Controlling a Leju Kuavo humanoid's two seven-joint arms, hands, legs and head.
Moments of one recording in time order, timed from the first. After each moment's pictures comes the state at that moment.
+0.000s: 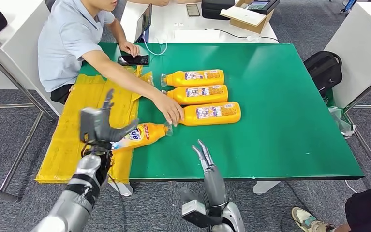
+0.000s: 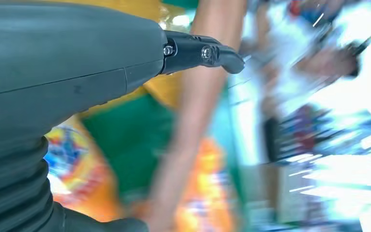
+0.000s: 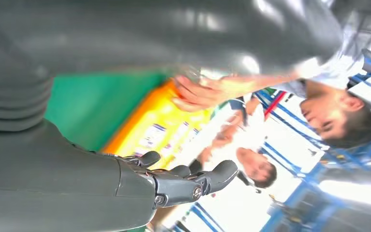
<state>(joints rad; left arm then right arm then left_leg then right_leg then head) -0.44 -0.16 -0.10 -0.96 -0.08 0.16 -0.55 -0.04 0.06 0.46 -1.19 0.48 -0.69 -0.70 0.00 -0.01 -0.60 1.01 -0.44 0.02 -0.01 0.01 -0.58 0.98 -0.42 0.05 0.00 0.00</state>
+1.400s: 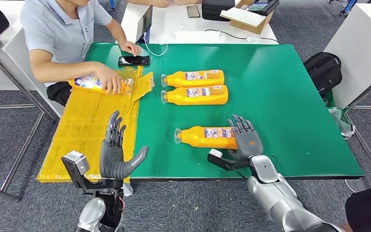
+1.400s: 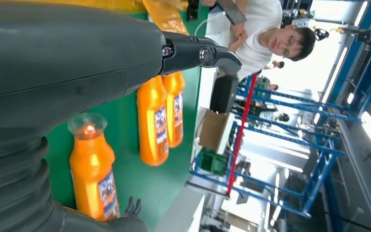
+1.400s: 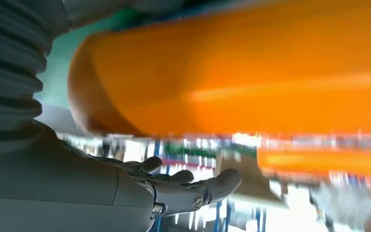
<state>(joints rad) -0.04 -0.21 -0.32 -1.48 0.09 0.16 -0.48 -0.53 -0.06 0.24 -0.50 1.23 -0.46 -0.17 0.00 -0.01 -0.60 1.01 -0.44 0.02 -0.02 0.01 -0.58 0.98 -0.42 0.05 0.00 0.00</state>
